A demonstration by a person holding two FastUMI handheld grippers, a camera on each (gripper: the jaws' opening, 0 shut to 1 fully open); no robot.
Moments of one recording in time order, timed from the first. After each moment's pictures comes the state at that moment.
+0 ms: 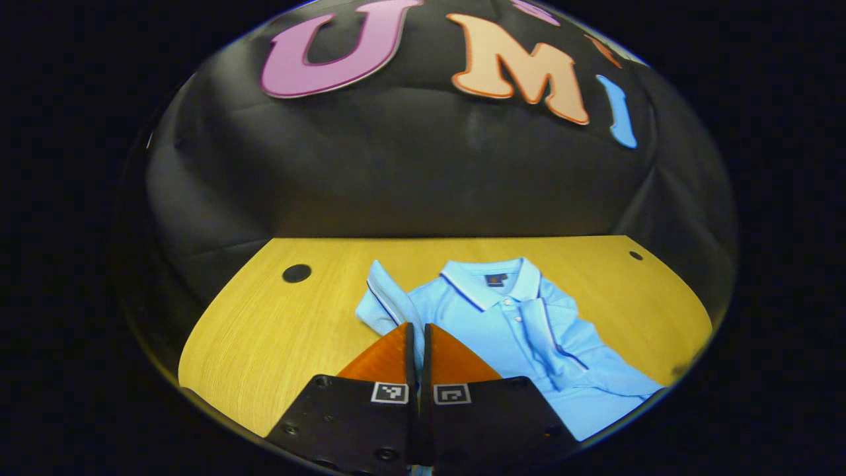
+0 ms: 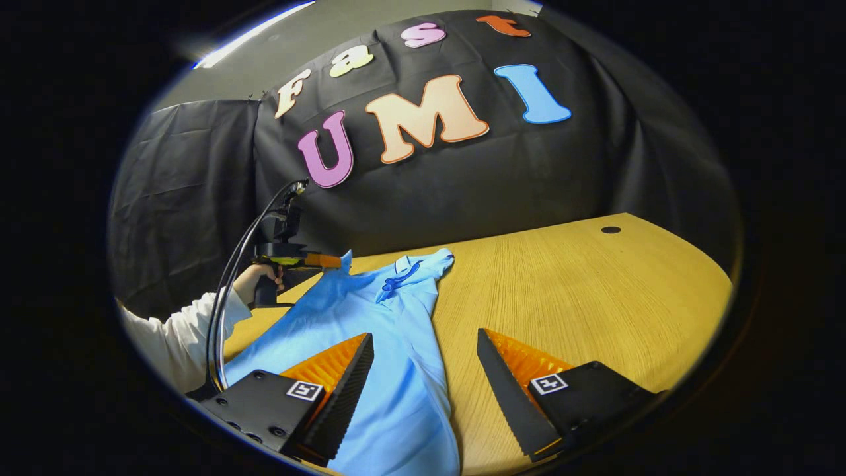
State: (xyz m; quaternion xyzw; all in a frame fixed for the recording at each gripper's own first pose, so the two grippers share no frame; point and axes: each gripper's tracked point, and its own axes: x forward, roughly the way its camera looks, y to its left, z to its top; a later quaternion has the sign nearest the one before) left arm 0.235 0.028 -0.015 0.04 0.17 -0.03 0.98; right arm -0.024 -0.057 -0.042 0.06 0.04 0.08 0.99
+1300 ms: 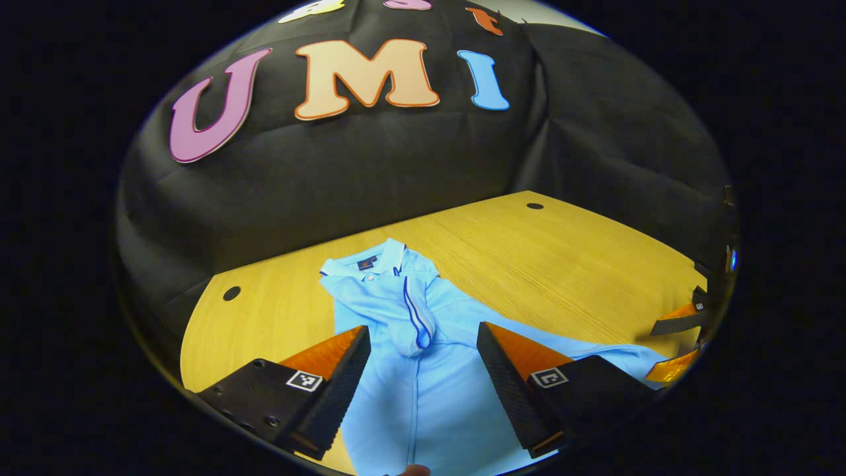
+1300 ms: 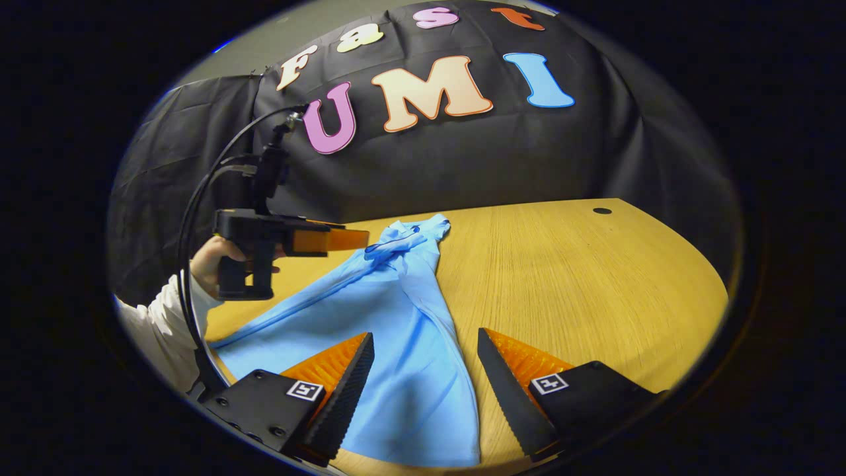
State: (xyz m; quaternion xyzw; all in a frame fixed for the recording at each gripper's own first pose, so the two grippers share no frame) left arm 0.110 -0.094 -0.024 0.11 0.18 -0.13 0.97; right arm -0.077 -0.042 -0.091 0.01 0.11 0.04 0.99
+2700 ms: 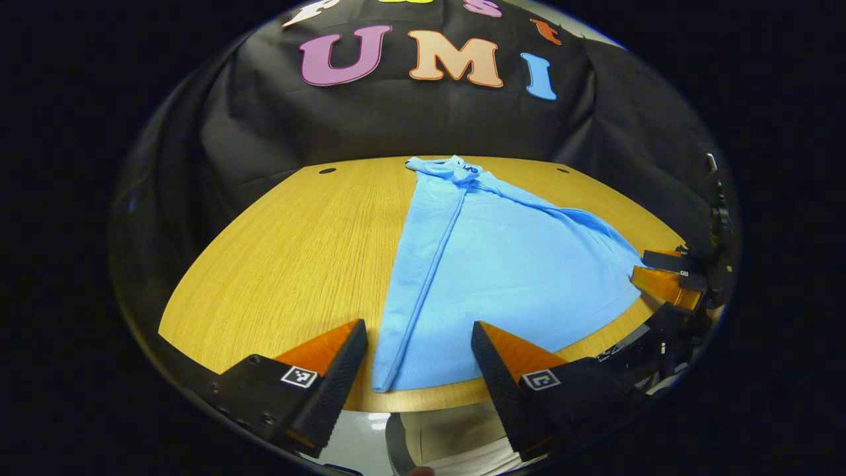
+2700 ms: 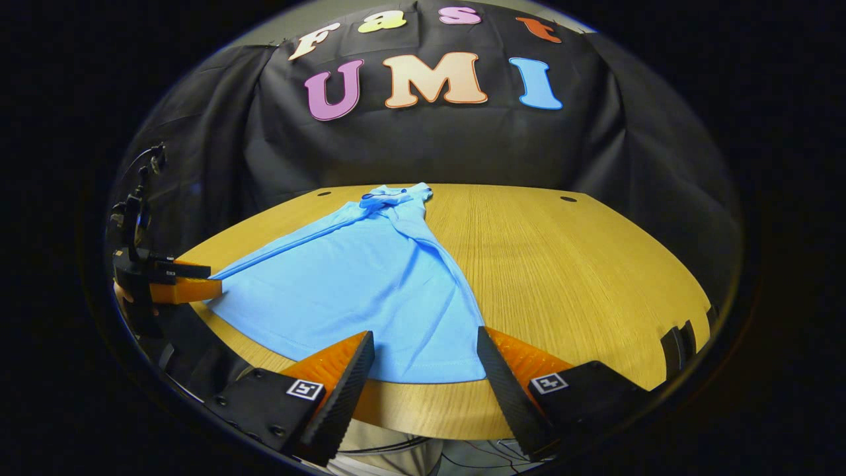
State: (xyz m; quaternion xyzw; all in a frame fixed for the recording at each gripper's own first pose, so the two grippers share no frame) left arm -0.142 0.000 -0.135 0.03 0.24 -0.02 0.97; right arm -0.142 -0.030 -0.147 -0.04 0.13 -0.03 0.99
